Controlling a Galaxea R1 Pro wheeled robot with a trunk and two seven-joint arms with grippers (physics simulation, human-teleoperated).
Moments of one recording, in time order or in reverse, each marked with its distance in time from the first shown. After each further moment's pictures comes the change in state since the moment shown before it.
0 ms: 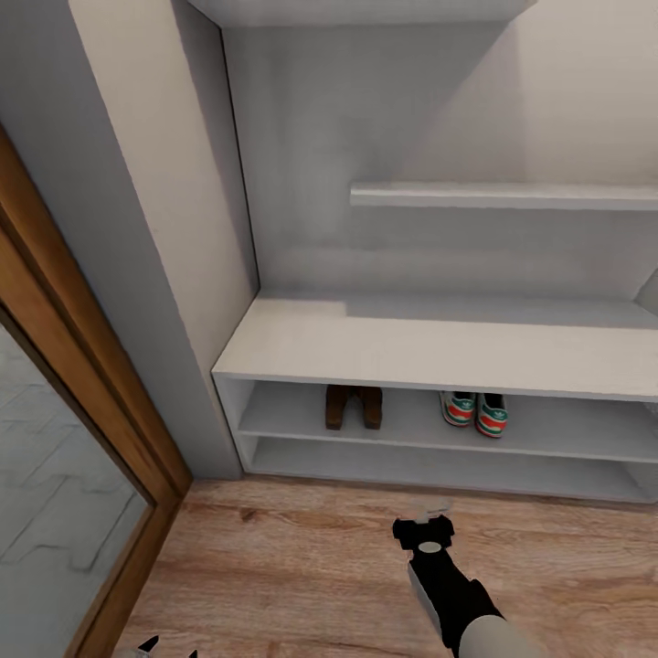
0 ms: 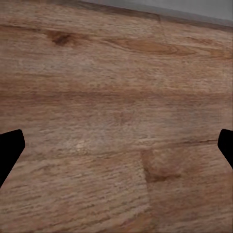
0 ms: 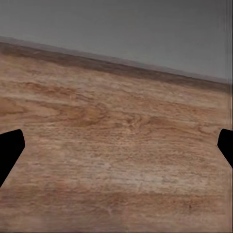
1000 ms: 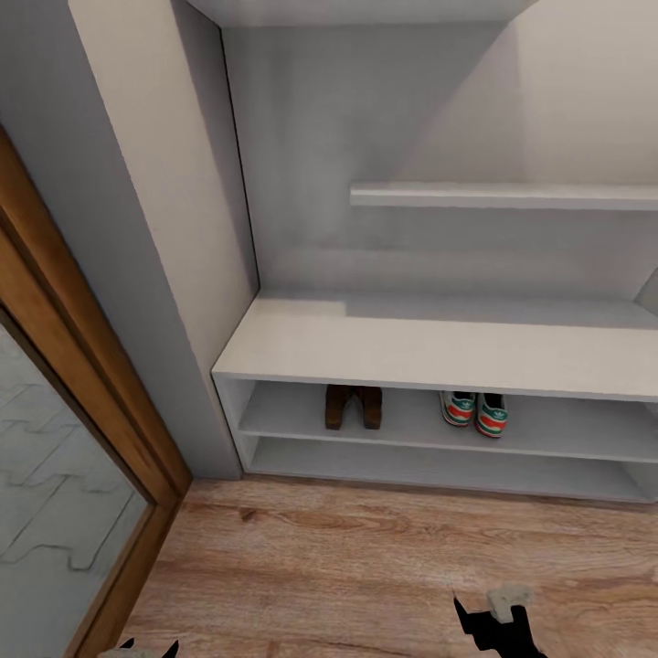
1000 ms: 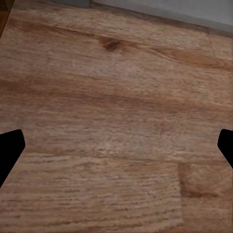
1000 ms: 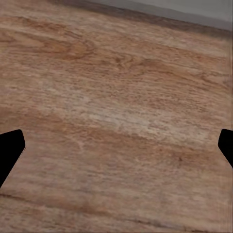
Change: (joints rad) left arm 0.000 -0.005 0.095 0.007 0.002 -0.001 0.107; right arm 0.098 -0.300 0.005 0.414 -0.147 -0.614 0.410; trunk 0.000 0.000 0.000
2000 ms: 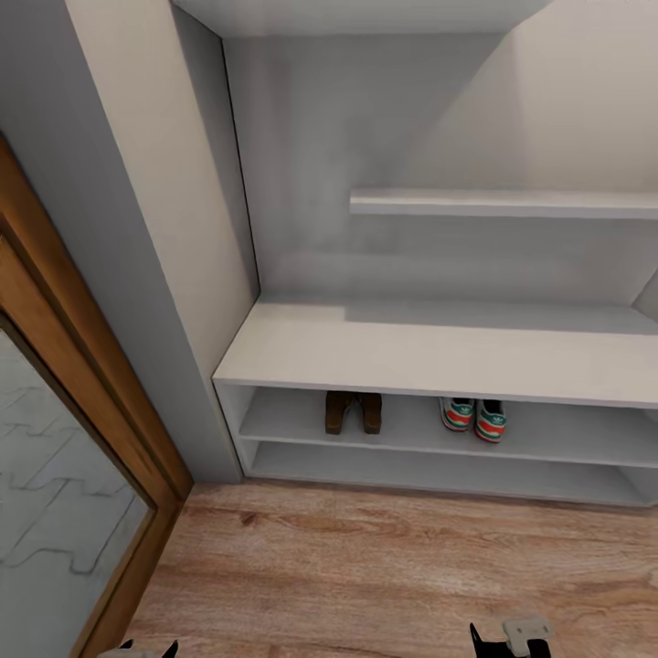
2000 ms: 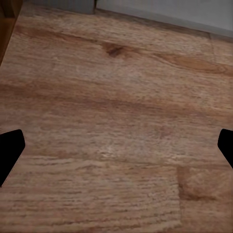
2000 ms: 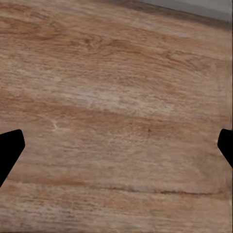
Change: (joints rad) left arm 0.000 -0.003 0.000 0.002 -0.002 0.002 0.021; right arm 0.055 0.006 -0.002 0.036 -0.001 -0.057 -0.138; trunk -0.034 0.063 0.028
